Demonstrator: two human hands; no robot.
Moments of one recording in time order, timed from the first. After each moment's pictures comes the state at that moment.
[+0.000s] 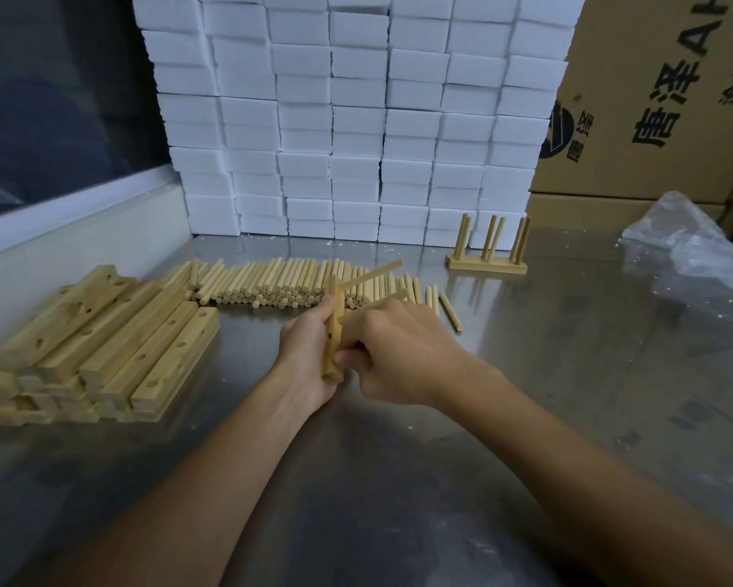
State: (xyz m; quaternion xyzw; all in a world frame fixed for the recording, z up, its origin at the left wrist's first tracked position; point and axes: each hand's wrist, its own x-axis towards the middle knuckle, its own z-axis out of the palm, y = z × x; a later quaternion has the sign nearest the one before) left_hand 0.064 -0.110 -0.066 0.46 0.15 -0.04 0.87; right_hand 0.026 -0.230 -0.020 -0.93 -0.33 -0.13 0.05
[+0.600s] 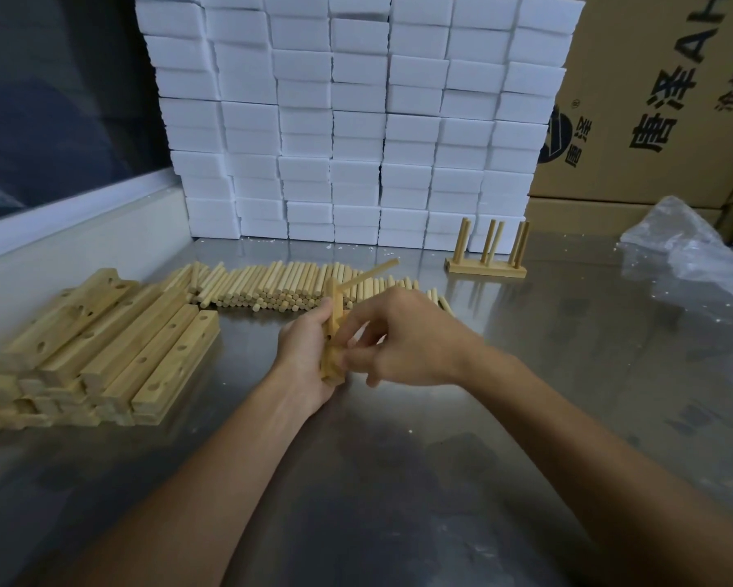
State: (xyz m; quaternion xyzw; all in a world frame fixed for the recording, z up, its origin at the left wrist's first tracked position) left_hand 0.063 -0.107 -0.064 0.47 0.14 -0.05 0.87; right_hand 0.033 -0.241 -0.005 -0.91 -0.28 0.02 0.31
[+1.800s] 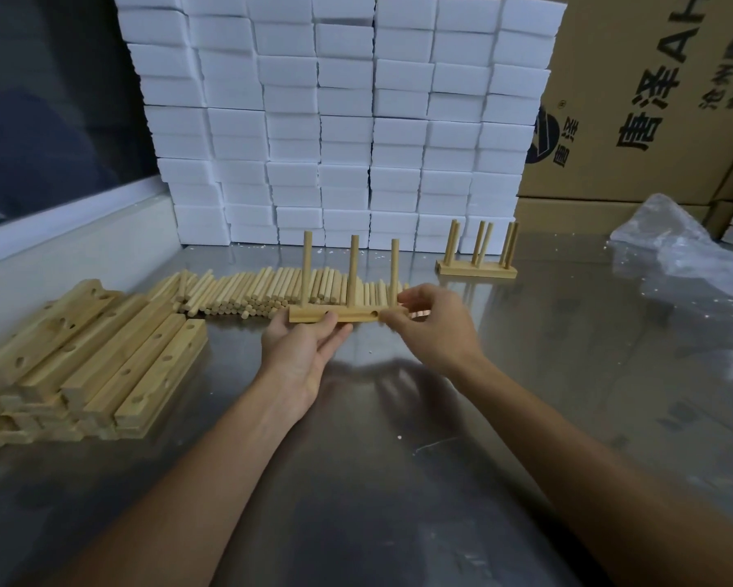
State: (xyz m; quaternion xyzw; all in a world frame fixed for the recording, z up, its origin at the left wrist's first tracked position) left_hand 0.072 -0.109 -0.071 0.44 0.09 0.08 0.89; right_hand 0.080 -0.272 -0.053 -0.86 -0.03 -0.17 0.47
